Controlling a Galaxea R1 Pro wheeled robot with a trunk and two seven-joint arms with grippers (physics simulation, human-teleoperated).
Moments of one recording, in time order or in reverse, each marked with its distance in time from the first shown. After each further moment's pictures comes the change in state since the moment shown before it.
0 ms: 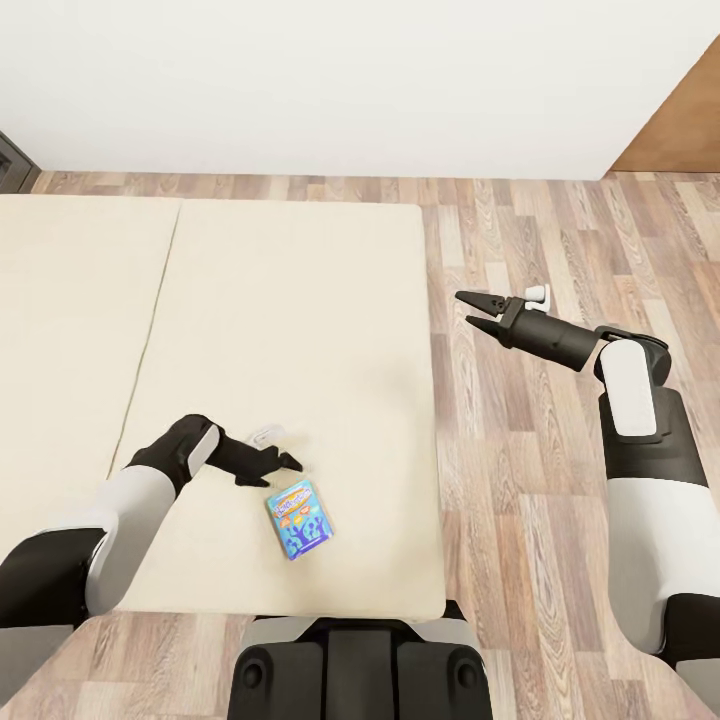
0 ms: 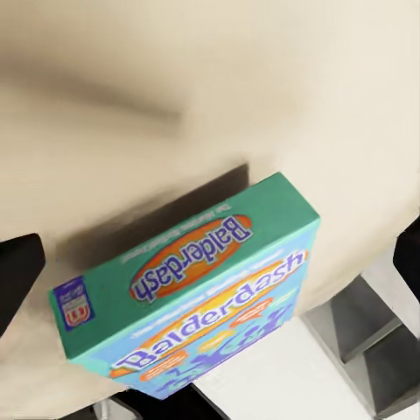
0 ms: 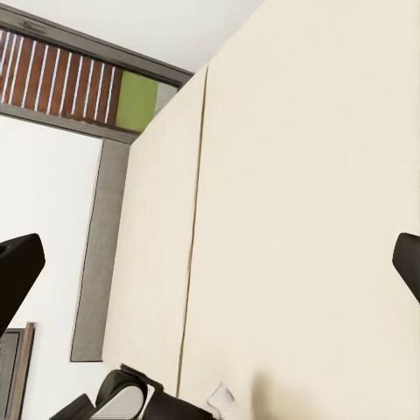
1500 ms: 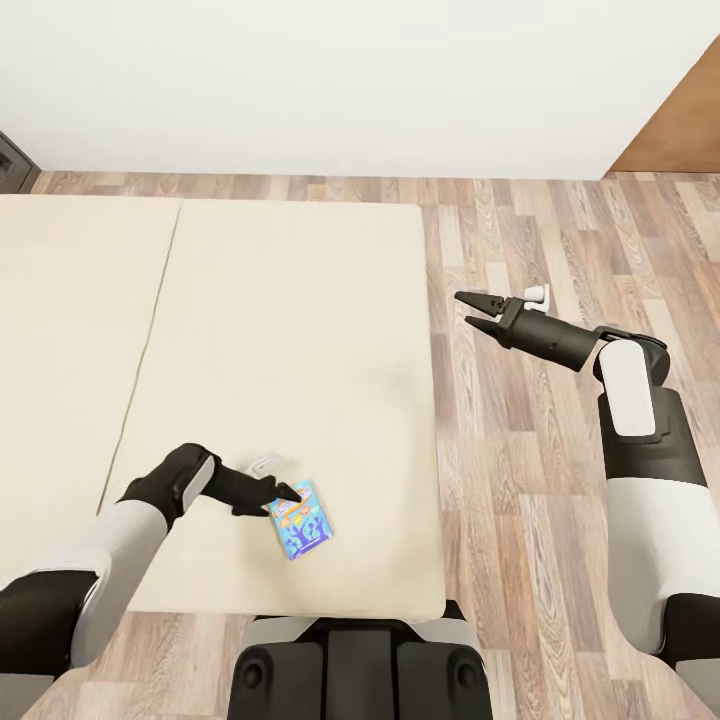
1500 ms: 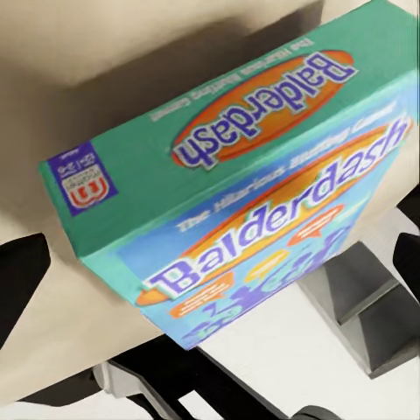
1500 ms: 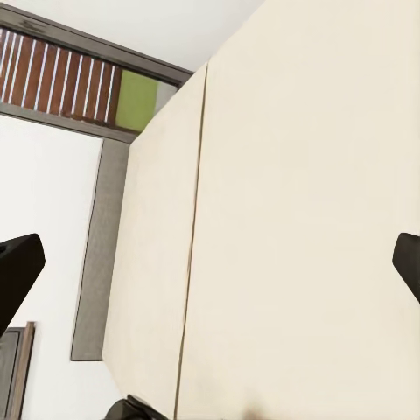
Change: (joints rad) left arm 0.125 0.026 -0.073 -0.069 -0.012 0.000 -0.127; right arm 0.000 0.002 0.001 0.001 0.001 0.000 0.000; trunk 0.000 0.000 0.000
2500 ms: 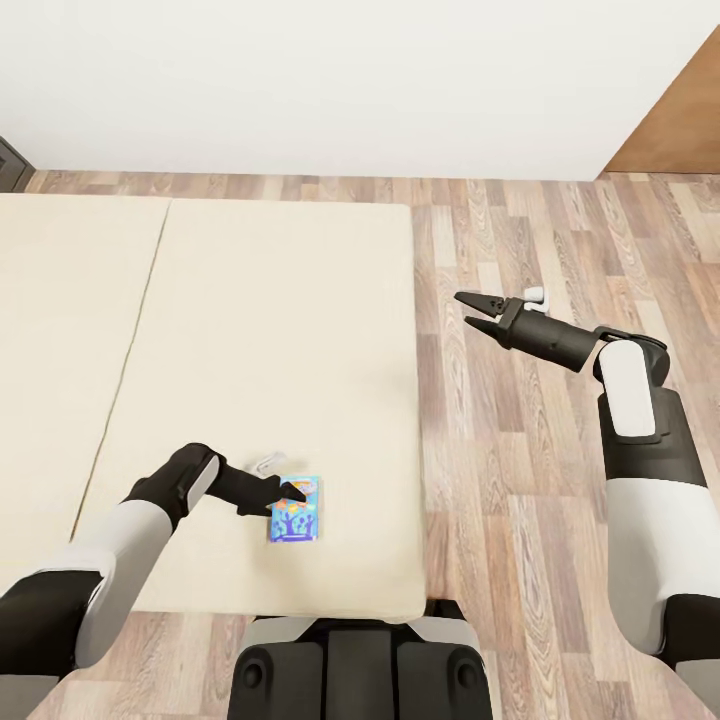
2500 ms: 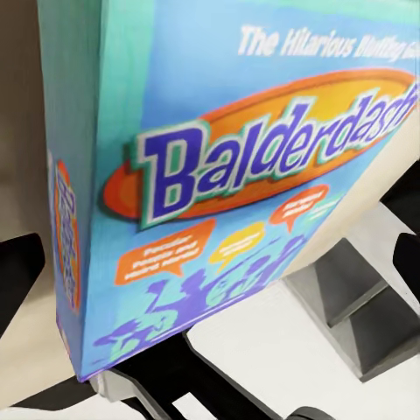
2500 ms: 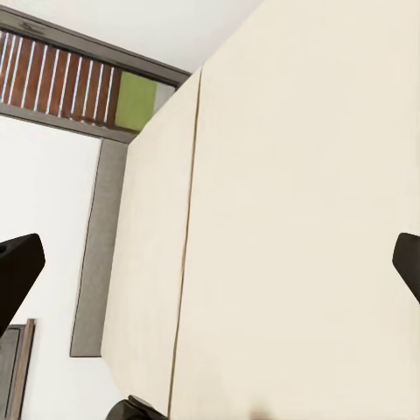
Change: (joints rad) left arm 0.001 -0.015 -0.003 -0.004 0.002 -0.003 0.000; right arm 0.002 0.000 0.000 0.000 0.000 0.000 0.000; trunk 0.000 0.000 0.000
